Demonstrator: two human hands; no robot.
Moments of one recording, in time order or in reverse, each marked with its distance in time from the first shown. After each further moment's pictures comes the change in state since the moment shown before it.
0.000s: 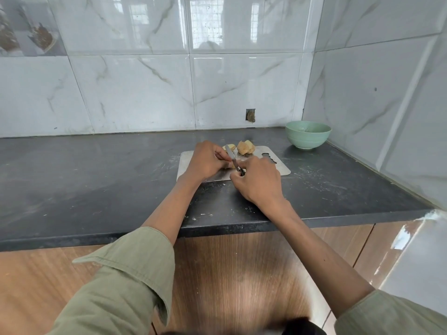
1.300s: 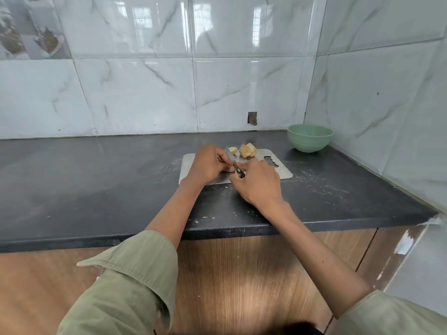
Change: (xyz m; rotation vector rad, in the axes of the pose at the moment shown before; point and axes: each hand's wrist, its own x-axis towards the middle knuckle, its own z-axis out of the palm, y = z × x) left_hand 0.001 -0.002 0.000 -0.043 -0.028 -0.018; right_hand 0.004 -0.001 0.008 0.000 0.018 -0.008
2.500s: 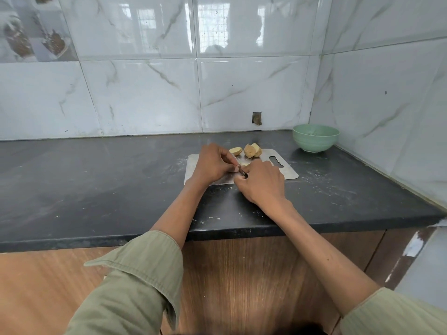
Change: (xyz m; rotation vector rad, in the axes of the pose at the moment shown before) left_hand -0.007 0.008 -0.004 0.029 0.034 0.011; right_hand 0.005 -0.001 0.005 -0.053 -0.043 0.047
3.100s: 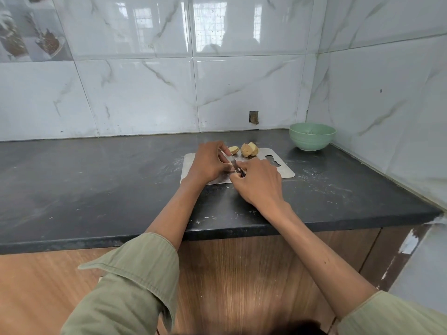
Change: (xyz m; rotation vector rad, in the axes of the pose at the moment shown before) left_hand 0.001 0.000 0.000 0.059 0.035 0.017; right_hand -0.011 -0.002 -0.010 0.107 0.069 -0.051
